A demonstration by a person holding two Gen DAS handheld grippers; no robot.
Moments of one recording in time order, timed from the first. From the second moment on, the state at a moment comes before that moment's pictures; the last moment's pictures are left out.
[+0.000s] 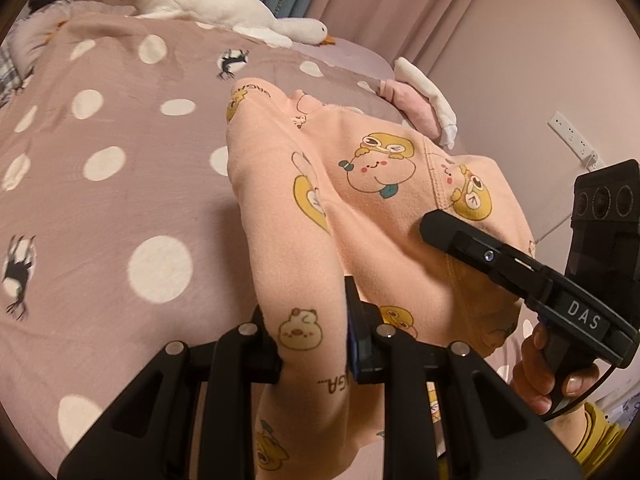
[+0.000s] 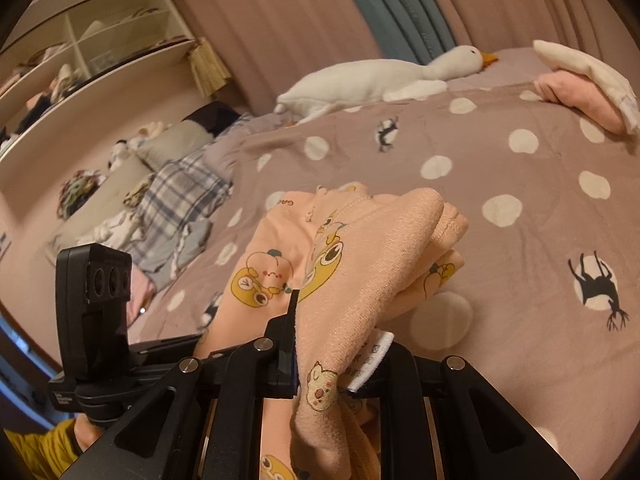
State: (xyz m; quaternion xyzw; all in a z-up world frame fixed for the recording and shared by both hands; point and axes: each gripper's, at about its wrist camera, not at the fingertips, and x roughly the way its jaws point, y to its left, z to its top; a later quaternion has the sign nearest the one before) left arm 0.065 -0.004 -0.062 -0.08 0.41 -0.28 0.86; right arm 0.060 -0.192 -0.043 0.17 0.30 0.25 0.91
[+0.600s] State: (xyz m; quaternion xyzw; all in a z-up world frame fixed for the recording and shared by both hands) left arm 0.015 0.060 -0.061 -0.12 0.39 -0.22 0.89; right arm 0.035 -0.131 -0.033 0.11 0.30 0.32 0.89
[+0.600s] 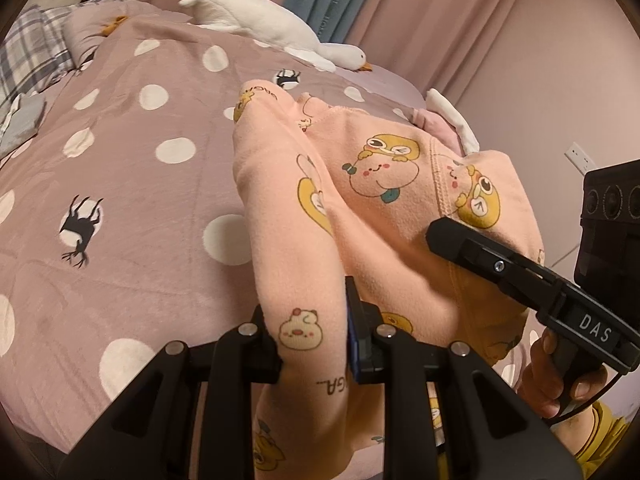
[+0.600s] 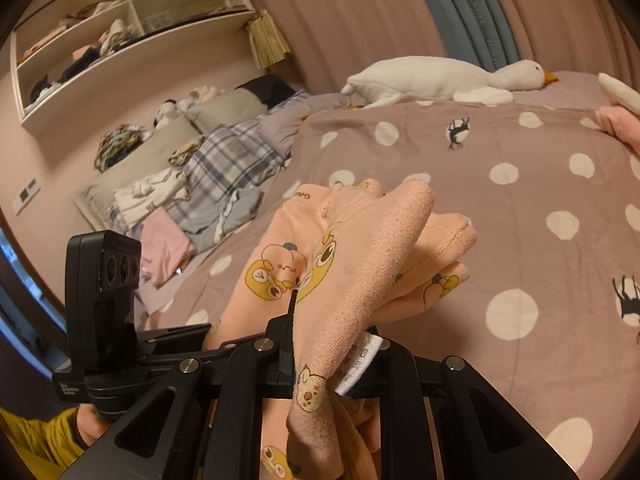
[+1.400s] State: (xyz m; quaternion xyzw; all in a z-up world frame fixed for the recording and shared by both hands) left arm 0.017 0.092 -0.079 -0.14 0.39 -0.19 0.89; right arm 0.046 -0.090 -0.040 0.07 0.33 0.33 0.88
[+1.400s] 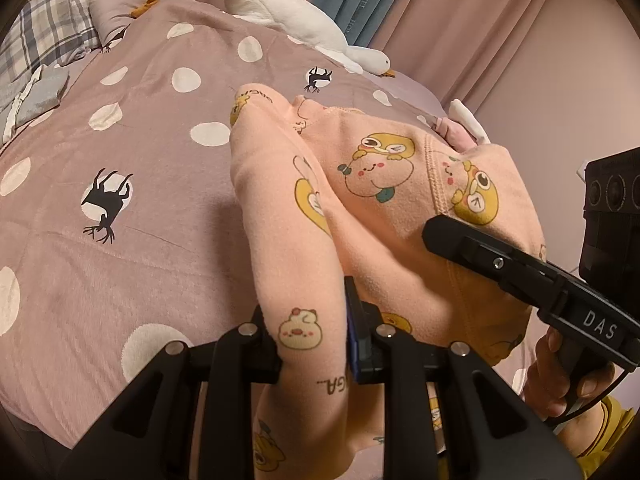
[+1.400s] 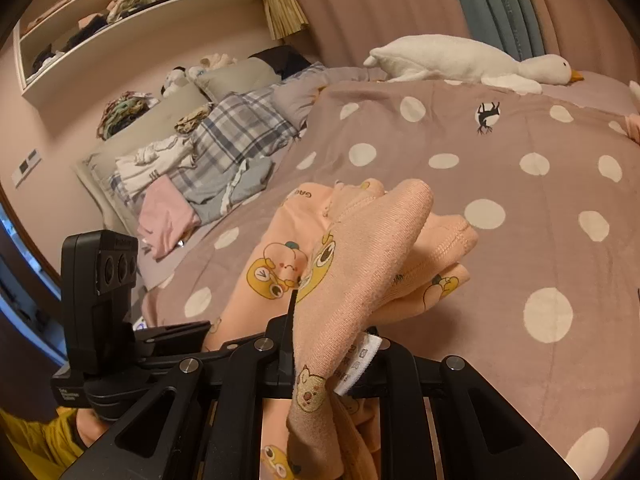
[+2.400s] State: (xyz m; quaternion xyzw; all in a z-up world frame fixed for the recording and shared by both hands) left arm 0.062 0.088 -0.092 -0.14 0.41 -0.19 0.88; right arm 0.077 -0.082 -0.053 0.09 0.35 0.32 0.88
